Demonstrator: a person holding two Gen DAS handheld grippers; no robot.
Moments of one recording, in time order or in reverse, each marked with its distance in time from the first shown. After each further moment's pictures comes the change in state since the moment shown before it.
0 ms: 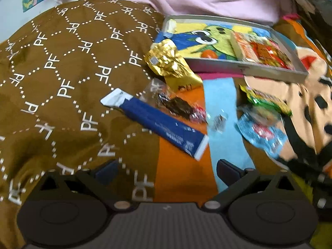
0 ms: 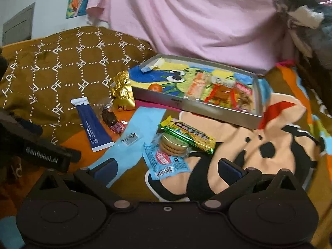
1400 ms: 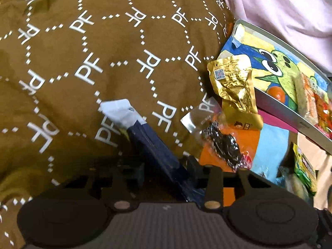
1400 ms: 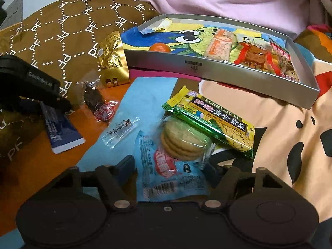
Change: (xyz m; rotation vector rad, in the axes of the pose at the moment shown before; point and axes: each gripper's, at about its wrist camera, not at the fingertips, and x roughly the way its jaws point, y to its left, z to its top) left arm 0.056 0.057 0.043 -0.367 0.105 0.031; right arm 0.107 0.004 0.003 0.056 0.153 0.070
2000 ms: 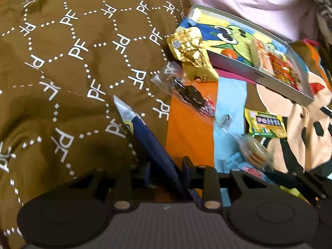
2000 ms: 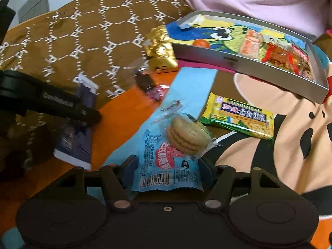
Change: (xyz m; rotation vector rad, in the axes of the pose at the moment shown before) left arm -0.054 -0.003 -0.057 0.167 0.026 -0.120; right arm -0.052 0.037 -0.017 -0.062 0.066 0.141
